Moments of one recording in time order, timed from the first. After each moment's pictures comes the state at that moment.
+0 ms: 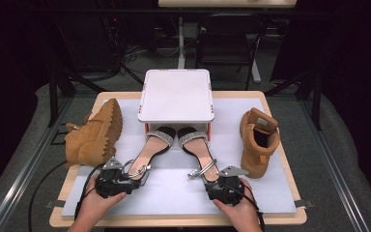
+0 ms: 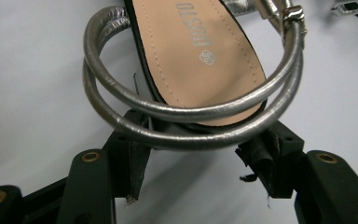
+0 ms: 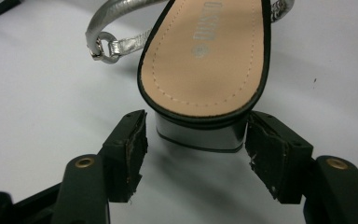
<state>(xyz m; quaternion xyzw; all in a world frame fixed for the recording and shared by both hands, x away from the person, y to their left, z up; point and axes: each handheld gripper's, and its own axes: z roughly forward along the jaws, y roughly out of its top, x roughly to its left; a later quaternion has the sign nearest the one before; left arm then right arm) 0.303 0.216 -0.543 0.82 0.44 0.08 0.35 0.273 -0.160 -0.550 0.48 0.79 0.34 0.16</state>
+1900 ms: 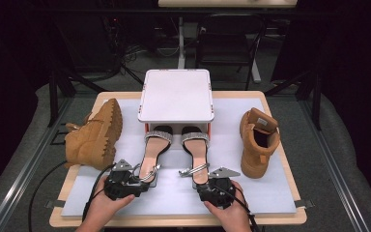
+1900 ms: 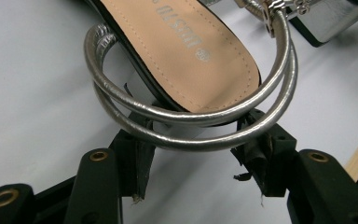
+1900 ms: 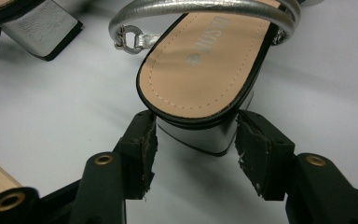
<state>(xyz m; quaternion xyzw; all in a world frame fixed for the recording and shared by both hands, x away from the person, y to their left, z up) 0.295 0.189 -0.537 0.83 0.42 0.05 0.36 0.263 -0.133 -0.541 0.49 0.78 0.36 0.14</state>
